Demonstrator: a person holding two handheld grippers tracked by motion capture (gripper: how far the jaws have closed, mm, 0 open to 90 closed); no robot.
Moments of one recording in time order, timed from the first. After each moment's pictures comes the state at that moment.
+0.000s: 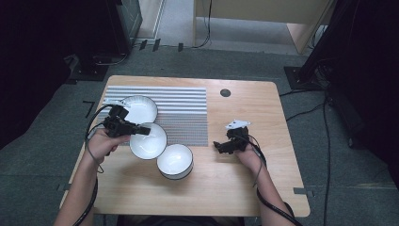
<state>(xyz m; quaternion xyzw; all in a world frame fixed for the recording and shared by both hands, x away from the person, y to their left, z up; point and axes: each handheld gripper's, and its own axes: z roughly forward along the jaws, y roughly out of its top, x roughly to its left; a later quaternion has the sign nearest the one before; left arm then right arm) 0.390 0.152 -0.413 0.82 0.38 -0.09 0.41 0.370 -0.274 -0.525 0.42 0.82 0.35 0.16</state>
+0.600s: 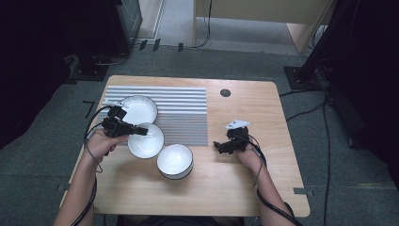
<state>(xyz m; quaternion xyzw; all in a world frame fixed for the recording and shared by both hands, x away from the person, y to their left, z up) 0.398 0.161 -0.427 0.82 0.40 -0.09 0.39 0.370 -0.274 -0.525 0.42 0.82 0.35 0.16</state>
